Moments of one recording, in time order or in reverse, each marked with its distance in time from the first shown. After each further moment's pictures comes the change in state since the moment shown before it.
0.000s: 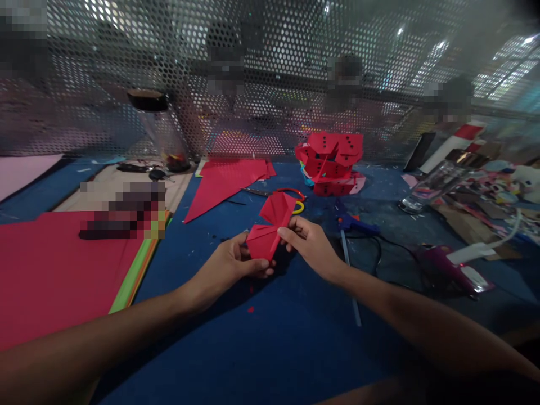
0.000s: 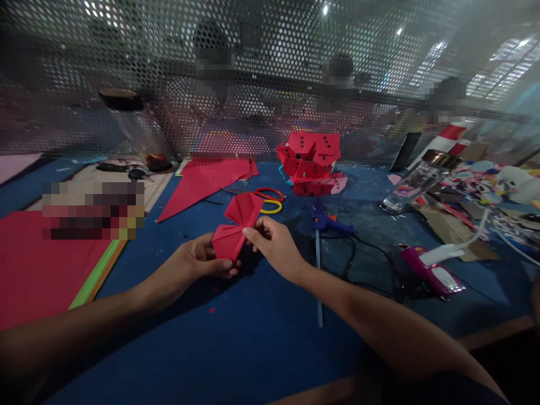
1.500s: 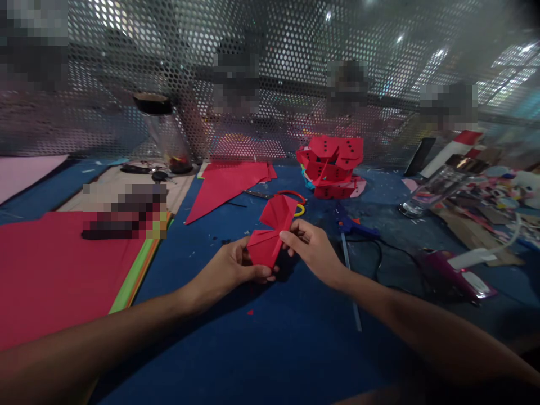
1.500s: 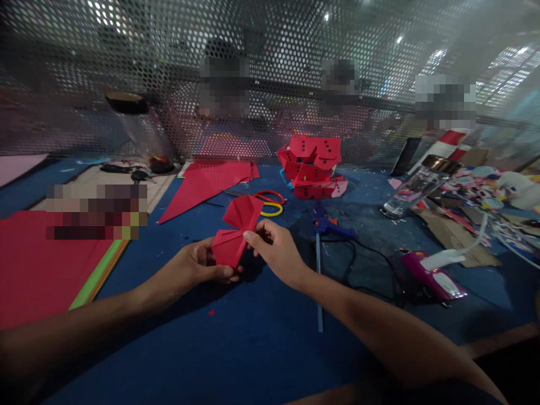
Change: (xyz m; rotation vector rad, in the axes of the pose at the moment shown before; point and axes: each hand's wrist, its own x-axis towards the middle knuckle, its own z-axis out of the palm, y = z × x) left_hand -0.003 0.002 0.003 0.026 -0.038 0.003; right_hand -0.004 -0.002 -0.002 -0.030 -0.003 -0.052
